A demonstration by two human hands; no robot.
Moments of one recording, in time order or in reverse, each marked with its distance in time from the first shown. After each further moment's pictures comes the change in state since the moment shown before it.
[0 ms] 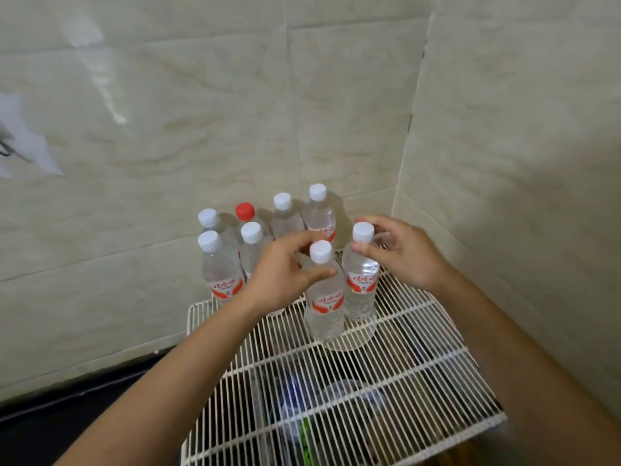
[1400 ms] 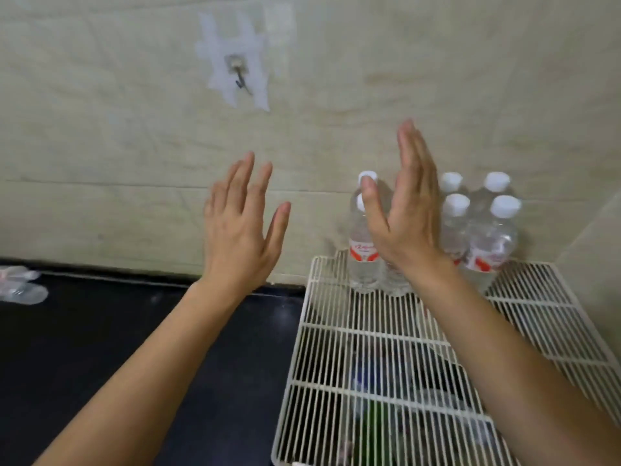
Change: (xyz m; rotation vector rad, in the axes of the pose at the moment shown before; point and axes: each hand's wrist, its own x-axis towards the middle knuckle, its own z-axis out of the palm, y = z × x) left_hand -0.142 -0.061 -0.150 0.921 0.748 -0.064; right_hand 0.041 -0.125 0.187 -0.058 0.348 -0.705
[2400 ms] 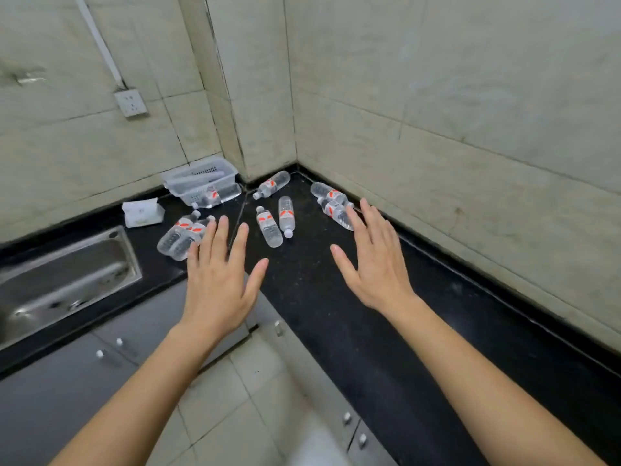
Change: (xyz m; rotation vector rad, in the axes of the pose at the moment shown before) left_hand -0.376 -0.503 -0.452 0.609 -0.257 -0.784; right_hand -0.209 -0.632 0.394 0.341 -0.732 -0.396
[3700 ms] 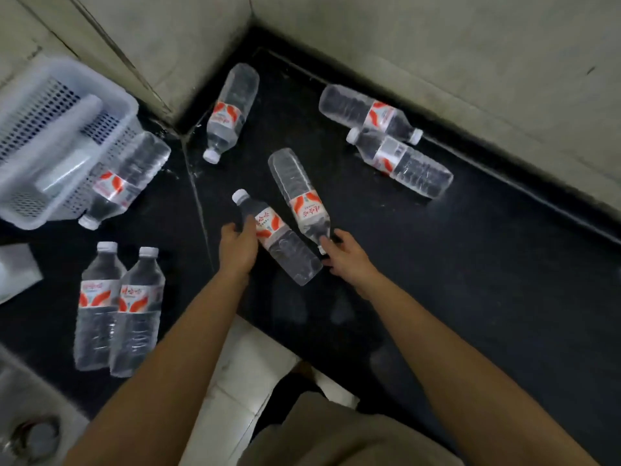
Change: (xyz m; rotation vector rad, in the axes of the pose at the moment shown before) left_hand 0.377 -0.225 0.474 -0.822 -0.821 -1.015; right_hand 0.251 0.091 0.492 0.868 -0.545 1.464
